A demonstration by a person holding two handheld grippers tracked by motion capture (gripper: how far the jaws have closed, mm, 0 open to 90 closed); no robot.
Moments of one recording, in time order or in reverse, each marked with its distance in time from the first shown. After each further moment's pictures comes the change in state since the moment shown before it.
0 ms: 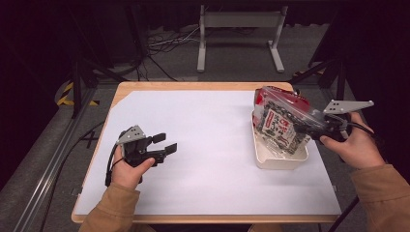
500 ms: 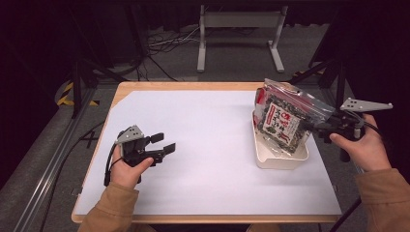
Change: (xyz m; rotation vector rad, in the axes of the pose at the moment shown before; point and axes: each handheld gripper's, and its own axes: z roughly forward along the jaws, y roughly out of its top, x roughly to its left) left arm 0.003 -0.002 -0.002 0.001 0.008 -0.018; right arm -0.016 -0.012 -0.013 -0.169 0.004 0.109
